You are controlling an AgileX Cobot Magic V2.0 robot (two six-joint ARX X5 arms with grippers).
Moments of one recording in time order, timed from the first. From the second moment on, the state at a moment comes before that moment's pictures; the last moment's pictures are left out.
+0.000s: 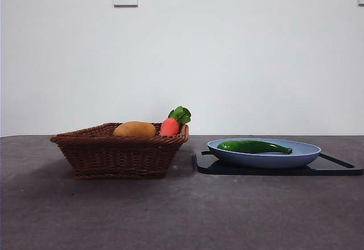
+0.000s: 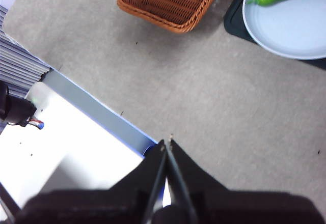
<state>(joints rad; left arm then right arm) -0.77 1.08 1.40 -0.96 0.03 -0.09 0.38 0.92 1.35 -1.32 -0.42 0.00</state>
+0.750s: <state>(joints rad) -0.77 1.08 1.40 -0.93 0.03 -0.09 0.38 0.92 1.35 -1.32 -0.42 0.00</state>
